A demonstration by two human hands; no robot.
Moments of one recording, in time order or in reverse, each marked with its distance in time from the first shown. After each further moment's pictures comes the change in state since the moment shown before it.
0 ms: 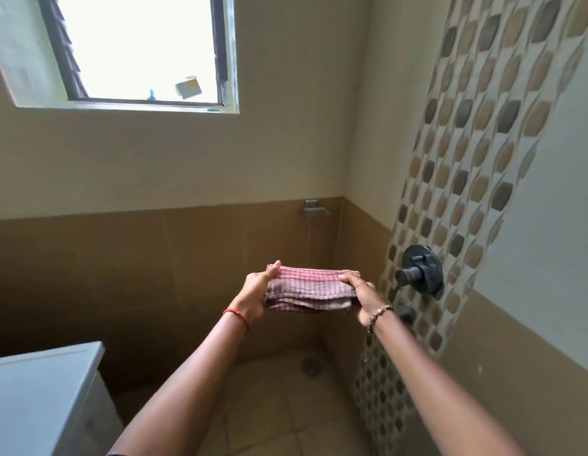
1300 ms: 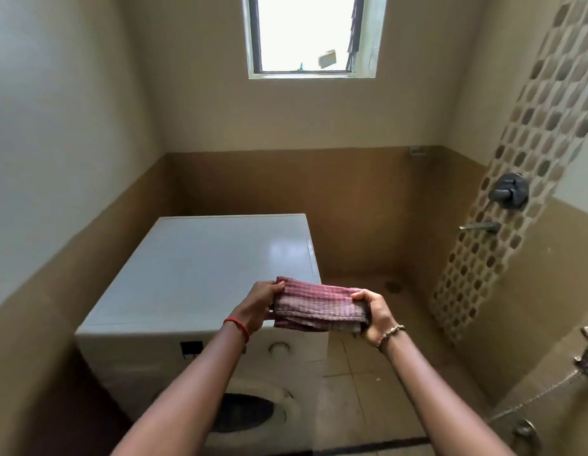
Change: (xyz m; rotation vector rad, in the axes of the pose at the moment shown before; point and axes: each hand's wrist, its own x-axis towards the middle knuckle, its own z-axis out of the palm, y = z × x) left_hand -0.542 -0.062 -0.376 0.268 0.167 -0.104; right_hand -0.525 0.276 0.170 -0.002 -0.266 0.326
